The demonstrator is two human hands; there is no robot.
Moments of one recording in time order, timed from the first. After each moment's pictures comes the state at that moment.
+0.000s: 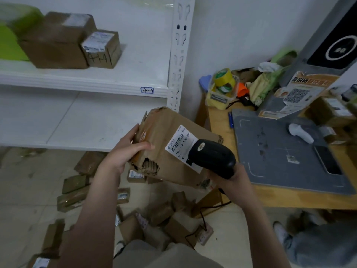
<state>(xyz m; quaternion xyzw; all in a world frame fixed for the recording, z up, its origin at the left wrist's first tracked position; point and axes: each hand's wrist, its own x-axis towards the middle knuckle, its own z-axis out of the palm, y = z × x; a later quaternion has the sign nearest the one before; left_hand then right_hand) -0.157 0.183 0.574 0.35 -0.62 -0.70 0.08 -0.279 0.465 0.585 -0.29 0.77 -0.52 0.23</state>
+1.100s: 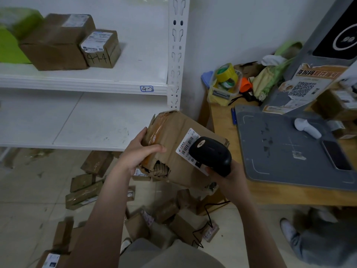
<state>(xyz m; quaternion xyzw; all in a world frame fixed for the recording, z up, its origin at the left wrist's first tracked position) -0.170 0.214 0.585 0.39 -0.64 -0.66 0.04 -0.286 0.461 0.553 -0.24 0.80 -0.51 0.21</state>
